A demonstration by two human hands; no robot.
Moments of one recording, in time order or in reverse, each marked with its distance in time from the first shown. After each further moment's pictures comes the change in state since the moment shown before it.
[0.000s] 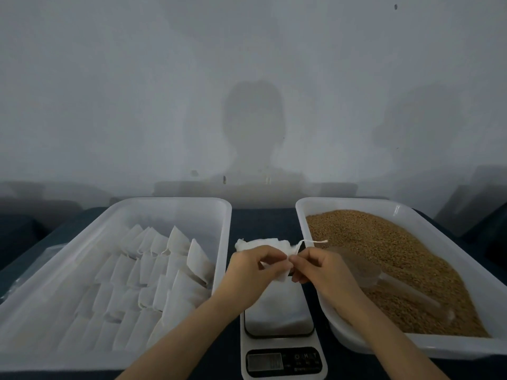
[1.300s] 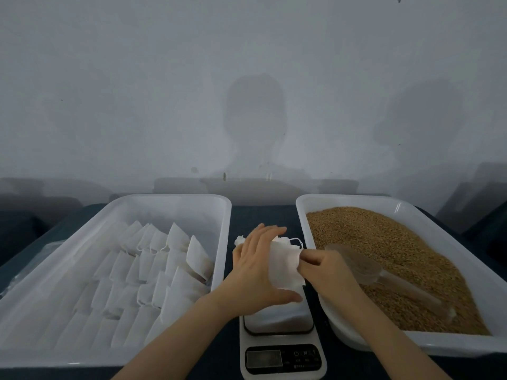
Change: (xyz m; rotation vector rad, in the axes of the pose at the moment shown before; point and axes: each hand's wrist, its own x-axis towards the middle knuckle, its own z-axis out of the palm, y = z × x) left_hand 0.002 -0.014 0.008 0.303 -0.102 0.137; right_hand 0.000 0.004 0.000 -0.082 0.022 0.043
